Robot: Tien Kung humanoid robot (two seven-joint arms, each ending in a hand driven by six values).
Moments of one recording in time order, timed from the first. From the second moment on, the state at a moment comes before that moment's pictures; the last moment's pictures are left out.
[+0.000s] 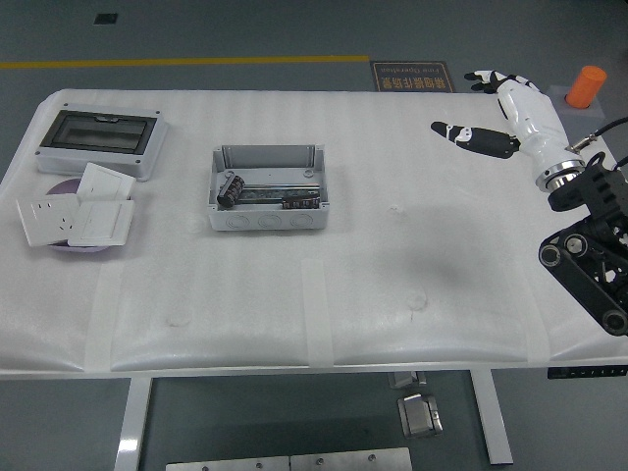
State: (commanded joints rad) left arm 0.03 0.18 -0.18 -0.20 0.83 0.06 0.12; right arm 0.51 -0.49 1.00 1.26 -1.82 -0.33 -0.10
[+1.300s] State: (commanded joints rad) left arm 0.03 0.17 -0.18 -0.20 0.84 0.06 0.14; right arm 0.49 -0.45 1.01 1.23 -1.81 -0.31 -0.09
